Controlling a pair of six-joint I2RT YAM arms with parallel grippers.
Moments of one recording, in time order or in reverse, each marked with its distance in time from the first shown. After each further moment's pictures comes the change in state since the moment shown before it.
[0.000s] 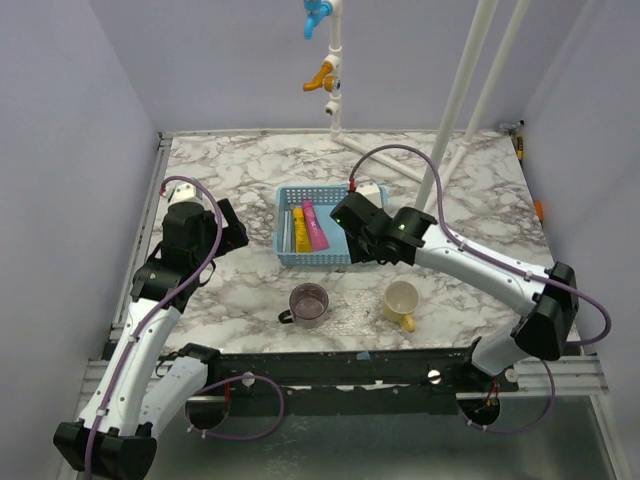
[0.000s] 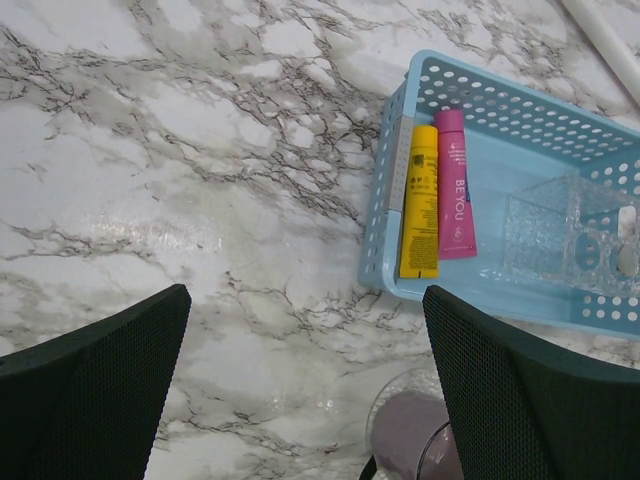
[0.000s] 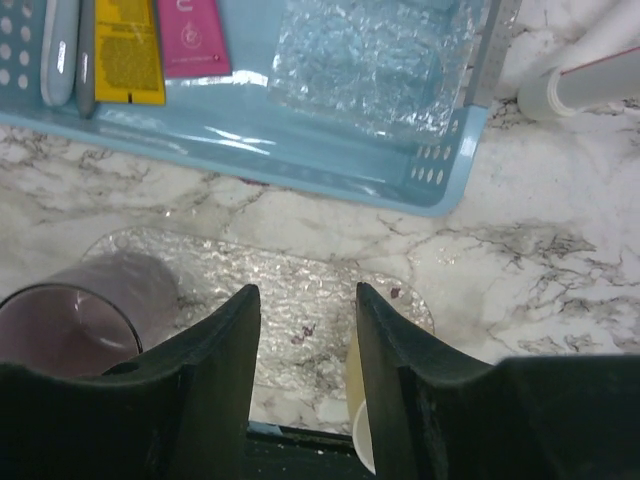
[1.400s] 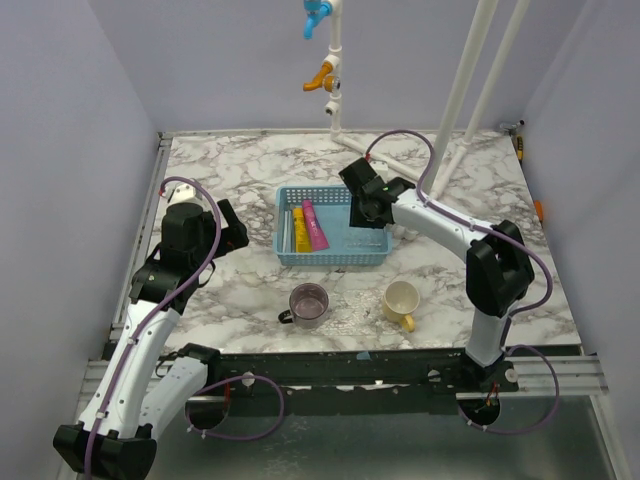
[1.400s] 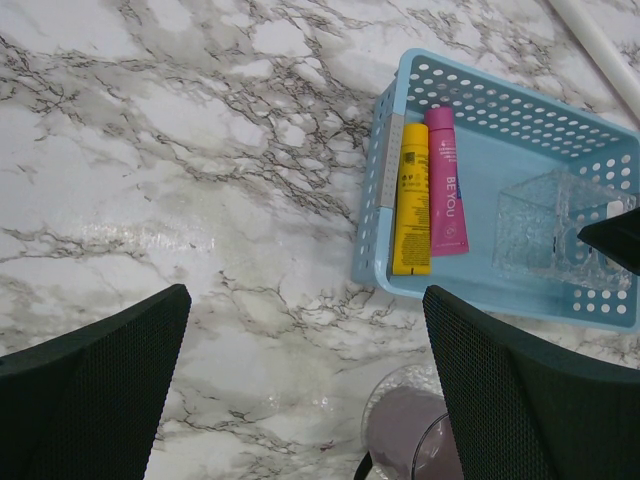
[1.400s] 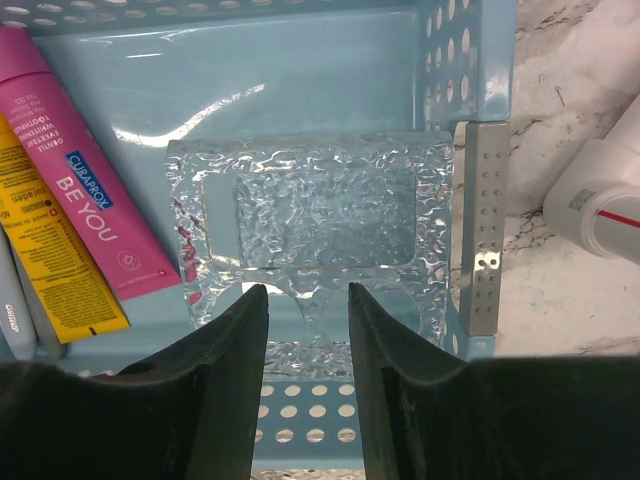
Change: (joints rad) left arm 0.002 -0.013 0.000 0.000 0.019 0.000; right arm -0.305 0.353 0.121 0.229 -0.114 0.056
